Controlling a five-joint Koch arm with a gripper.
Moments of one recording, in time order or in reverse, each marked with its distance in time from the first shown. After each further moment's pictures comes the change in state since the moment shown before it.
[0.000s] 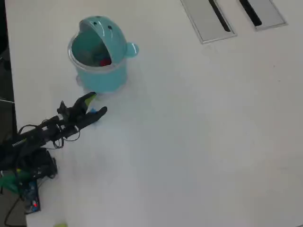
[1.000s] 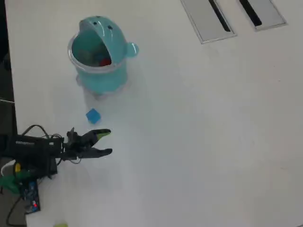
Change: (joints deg) arm 29.3 0.0 19.4 -16.1 -5.1
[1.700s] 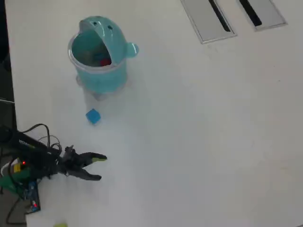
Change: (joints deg) arm 18.5 0.0 16.3 -9.8 -4.0
